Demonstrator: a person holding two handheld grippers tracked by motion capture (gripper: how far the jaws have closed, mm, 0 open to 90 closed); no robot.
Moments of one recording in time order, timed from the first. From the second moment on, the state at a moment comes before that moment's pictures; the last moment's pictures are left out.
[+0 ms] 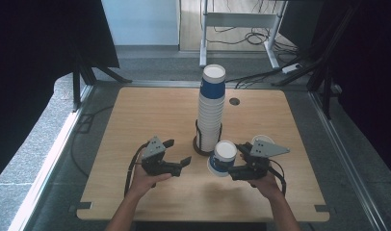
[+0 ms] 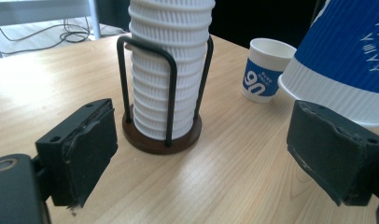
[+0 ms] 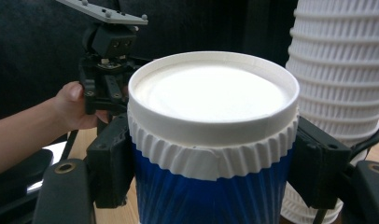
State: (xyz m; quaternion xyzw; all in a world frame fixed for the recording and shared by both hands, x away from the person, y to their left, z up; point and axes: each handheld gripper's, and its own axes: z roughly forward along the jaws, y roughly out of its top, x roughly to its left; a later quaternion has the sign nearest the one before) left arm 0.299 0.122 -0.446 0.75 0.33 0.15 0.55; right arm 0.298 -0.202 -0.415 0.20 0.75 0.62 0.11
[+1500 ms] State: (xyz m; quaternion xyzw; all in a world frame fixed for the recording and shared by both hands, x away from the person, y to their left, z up) left arm 0.267 0.065 -0.448 0.80 0.24 0.12 0.53; right arm 0.297 -0.176 -0.443 0.22 0.75 0.62 0.09
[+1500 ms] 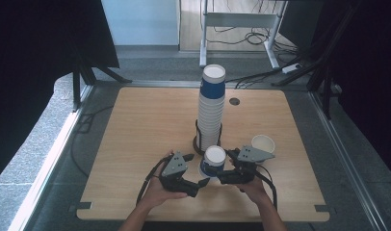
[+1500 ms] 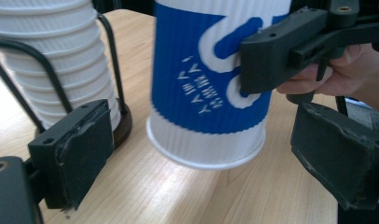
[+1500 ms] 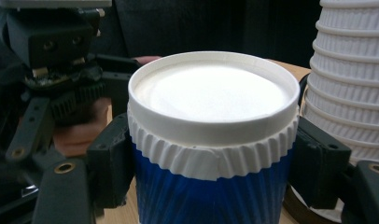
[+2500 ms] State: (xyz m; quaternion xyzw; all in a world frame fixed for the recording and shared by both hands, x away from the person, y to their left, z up) left arm 0.269 0.047 -0.461 0.82 0.23 0.15 0.50; right arm 0.295 -0.165 -0.446 0.21 0.76 0.61 0.07
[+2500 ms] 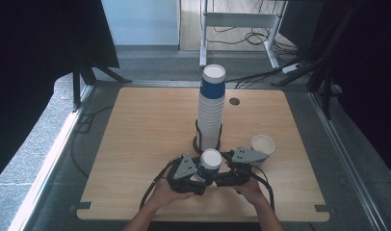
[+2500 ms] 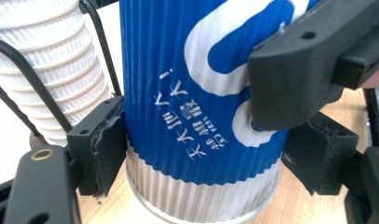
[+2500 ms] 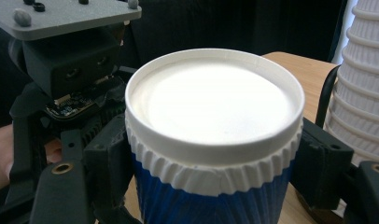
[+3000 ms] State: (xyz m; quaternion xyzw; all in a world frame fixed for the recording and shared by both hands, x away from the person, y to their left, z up) left arm 0.268 0.049 -0.462 0.82 0.22 0.16 0.50; right arm 0.296 -0.166 -0.448 0.22 0.76 0.61 0.06
